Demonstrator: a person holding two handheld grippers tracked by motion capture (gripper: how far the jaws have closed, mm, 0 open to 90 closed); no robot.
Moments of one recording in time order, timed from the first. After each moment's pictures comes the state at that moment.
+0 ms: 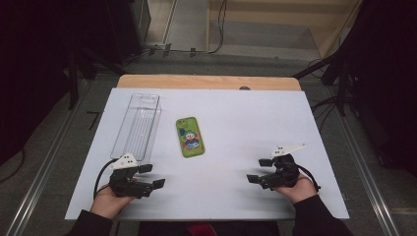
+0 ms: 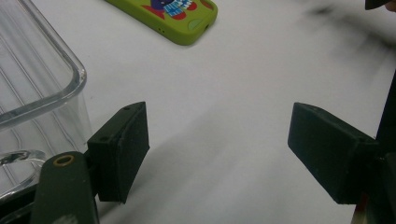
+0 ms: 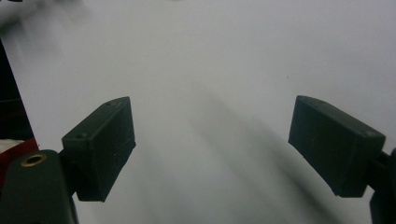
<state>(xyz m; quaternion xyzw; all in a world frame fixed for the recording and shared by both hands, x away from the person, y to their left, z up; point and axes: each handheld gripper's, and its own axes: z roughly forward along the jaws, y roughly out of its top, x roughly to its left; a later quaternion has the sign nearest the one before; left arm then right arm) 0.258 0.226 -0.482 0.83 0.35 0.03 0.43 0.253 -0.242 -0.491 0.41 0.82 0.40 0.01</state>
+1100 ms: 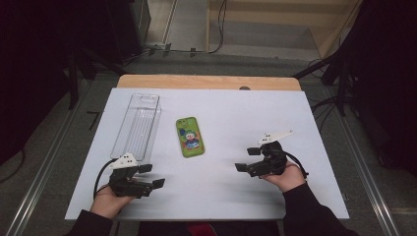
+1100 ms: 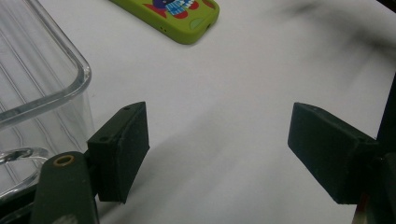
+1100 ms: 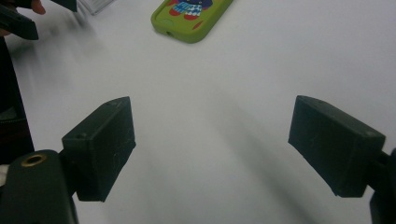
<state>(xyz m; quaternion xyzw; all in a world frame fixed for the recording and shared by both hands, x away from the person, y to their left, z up) 0.259 0.227 -0.483 0.83 0.36 0.02 0.43 0.284 -0.212 -0.473 0.39 0.82 0.41 0.01</state>
